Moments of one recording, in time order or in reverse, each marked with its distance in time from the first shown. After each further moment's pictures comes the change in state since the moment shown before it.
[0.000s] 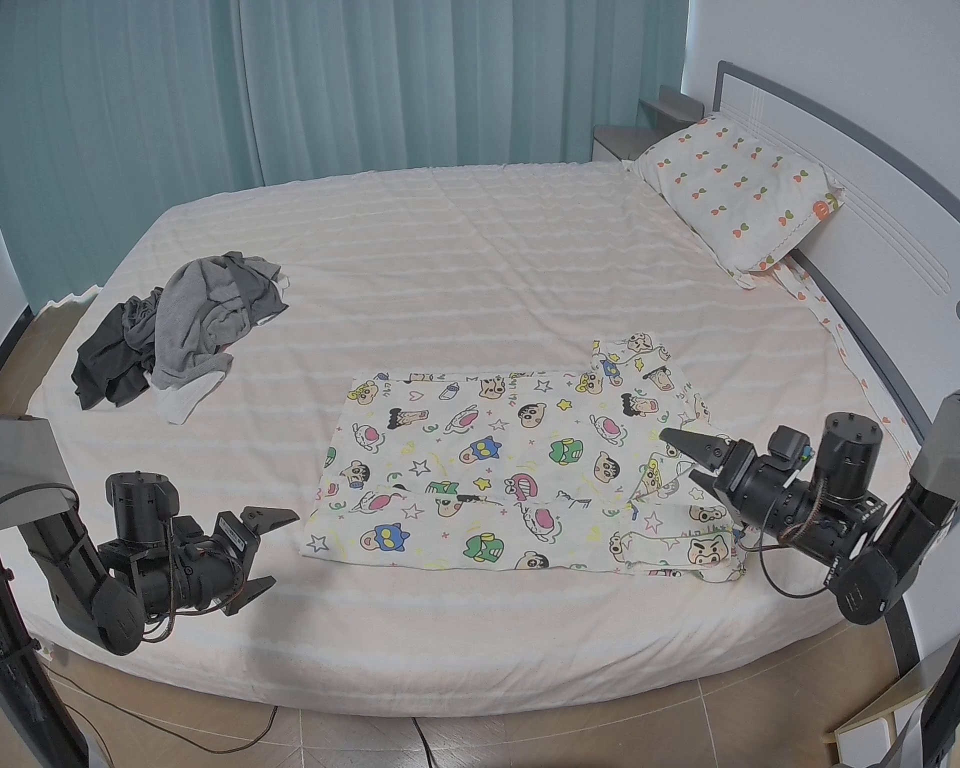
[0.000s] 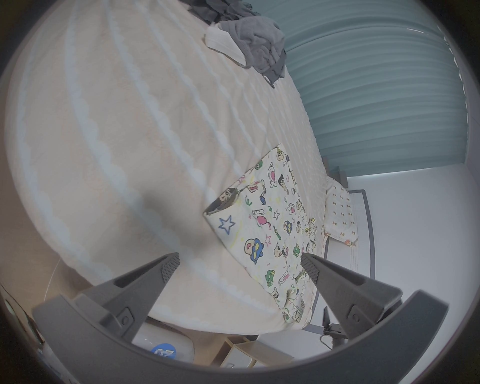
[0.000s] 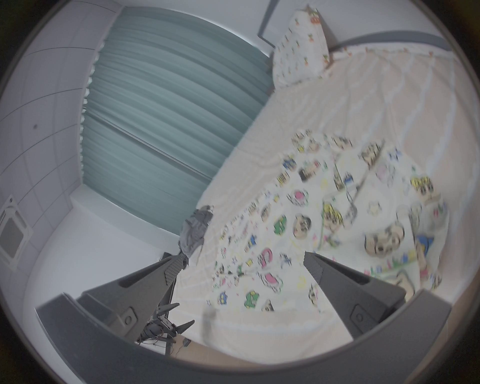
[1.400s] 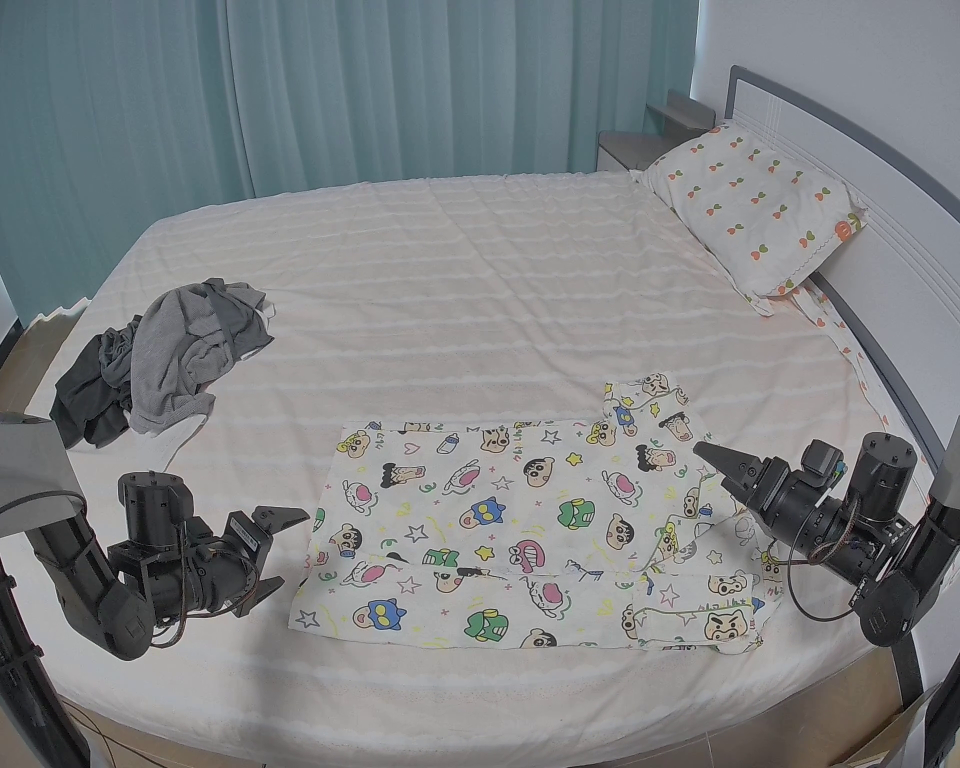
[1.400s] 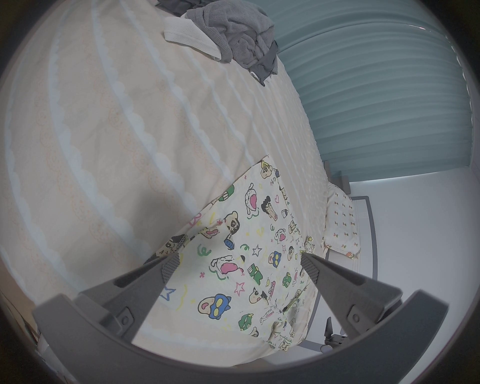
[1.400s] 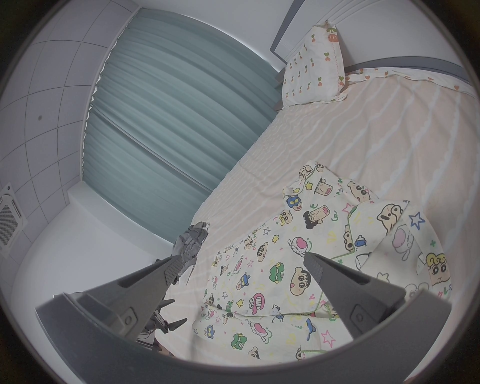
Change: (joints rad) left arm -0.050 -0.005 -0.004 -0.001 0.079 -0.045; right arm -0.041 -0.033 0.121 -0.084 0.004 -0.049
